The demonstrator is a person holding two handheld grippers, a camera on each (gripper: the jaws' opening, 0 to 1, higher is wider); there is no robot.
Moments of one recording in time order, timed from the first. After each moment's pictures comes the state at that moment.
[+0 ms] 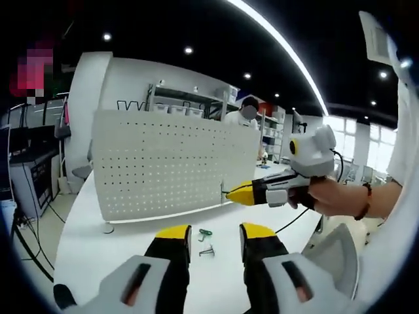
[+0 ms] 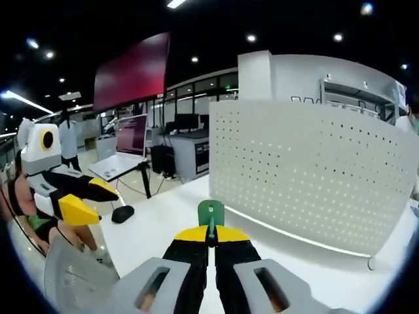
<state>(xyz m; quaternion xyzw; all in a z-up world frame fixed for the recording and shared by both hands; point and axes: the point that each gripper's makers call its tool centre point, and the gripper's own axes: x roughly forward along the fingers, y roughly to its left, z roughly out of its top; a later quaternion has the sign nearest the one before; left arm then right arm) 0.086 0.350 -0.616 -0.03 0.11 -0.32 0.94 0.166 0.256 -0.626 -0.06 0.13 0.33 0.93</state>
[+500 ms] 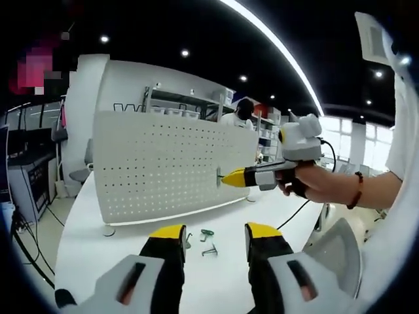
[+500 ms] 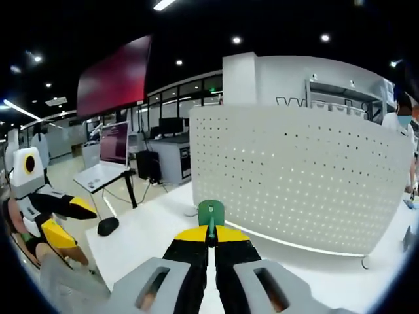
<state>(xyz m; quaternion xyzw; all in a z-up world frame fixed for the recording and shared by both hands) 0.089 0.356 -0.620 -0.03 0.09 -0.34 0.94 0.196 0.246 -0.612 -0.04 0.13 0.28 0.95</state>
